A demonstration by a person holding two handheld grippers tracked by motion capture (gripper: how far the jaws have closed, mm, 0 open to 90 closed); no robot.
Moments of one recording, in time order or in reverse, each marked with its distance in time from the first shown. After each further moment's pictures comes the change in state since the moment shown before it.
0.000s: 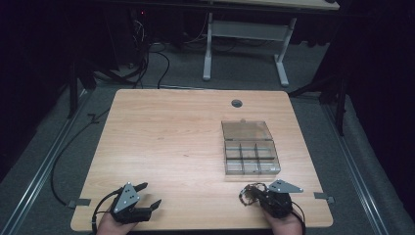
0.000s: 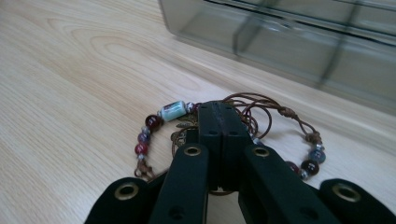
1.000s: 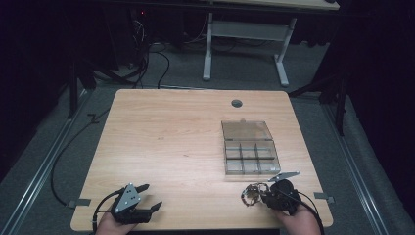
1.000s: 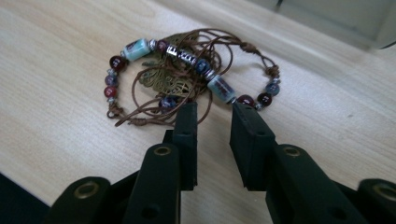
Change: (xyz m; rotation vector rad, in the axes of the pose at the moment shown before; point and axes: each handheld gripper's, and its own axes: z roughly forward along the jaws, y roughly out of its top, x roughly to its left) left arm -0.001 0.000 0.000 0.019 -0.040 0.022; right arm -0.010 0.034 -0.013 0.428 -0.070 0.025
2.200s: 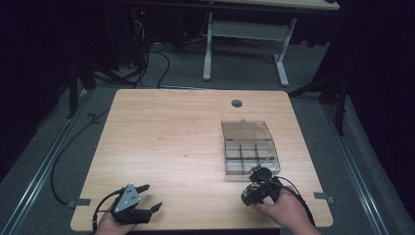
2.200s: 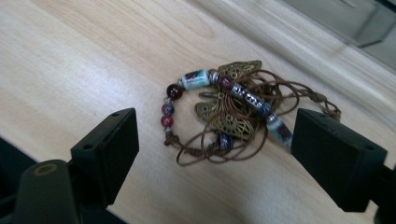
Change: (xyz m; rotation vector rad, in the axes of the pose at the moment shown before) left arm 0.001 0.000 0.000 0.006 -0.016 0.001; right arm 0.030 0.055 0.012 0.226 0.033 -0.064
